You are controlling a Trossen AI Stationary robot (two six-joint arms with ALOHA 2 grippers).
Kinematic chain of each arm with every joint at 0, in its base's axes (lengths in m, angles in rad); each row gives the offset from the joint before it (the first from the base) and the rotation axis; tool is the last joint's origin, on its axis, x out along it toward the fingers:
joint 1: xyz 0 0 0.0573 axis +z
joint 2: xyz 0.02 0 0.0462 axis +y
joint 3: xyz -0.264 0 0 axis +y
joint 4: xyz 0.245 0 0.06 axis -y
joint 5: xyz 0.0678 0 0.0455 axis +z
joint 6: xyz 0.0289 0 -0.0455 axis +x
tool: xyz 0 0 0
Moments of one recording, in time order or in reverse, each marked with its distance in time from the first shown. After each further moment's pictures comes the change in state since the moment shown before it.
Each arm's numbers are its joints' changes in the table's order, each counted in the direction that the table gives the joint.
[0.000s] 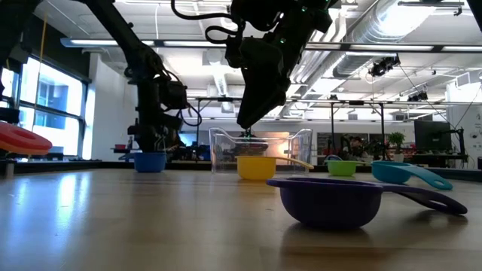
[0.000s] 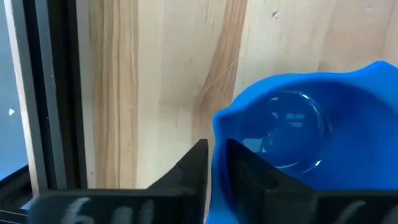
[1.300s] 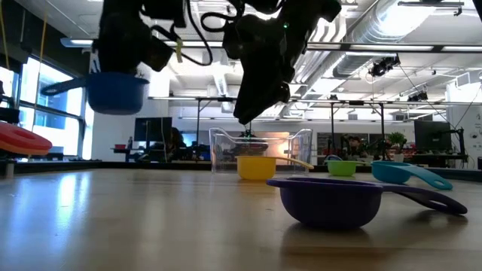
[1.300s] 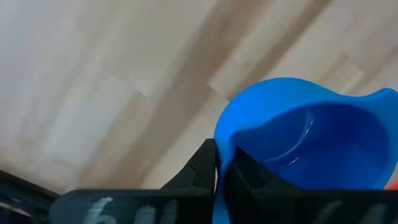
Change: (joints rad) left arm -0.817 -0.354 0.001 -0.487 -0.118 -1.371; right arm 0.095 0.000 0.000 0.018 0.000 0.131
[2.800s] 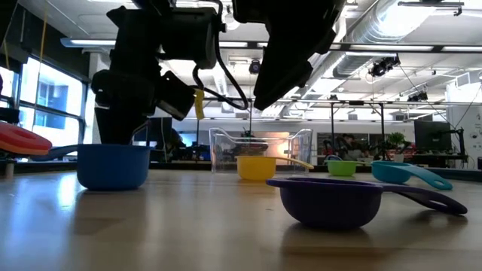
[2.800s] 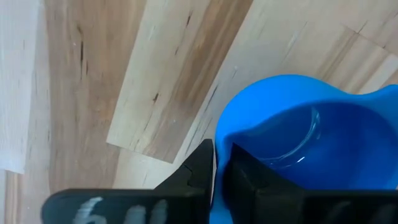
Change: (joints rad) left arm -0.215 0.363 -0.001 0.276 0.007 0.033; right arm 0.232 0.000 0.000 -0.004 -0.021 0.068
